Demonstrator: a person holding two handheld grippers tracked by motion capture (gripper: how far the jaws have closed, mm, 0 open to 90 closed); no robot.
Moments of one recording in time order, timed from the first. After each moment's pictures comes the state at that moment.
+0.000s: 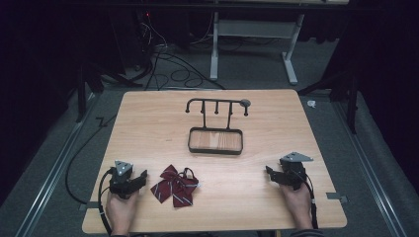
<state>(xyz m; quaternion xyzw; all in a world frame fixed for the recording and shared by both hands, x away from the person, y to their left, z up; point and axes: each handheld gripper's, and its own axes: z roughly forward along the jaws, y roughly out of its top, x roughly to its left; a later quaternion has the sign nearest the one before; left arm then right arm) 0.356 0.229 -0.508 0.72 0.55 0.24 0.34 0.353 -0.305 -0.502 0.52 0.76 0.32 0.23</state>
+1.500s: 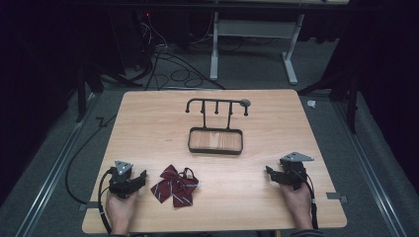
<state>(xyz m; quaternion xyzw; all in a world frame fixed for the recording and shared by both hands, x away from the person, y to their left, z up) 0.354 0.229 -0.504 0.73 0.55 0.24 0.33 0.353 -0.307 -0.502 0.52 0.76 0.33 0.22</state>
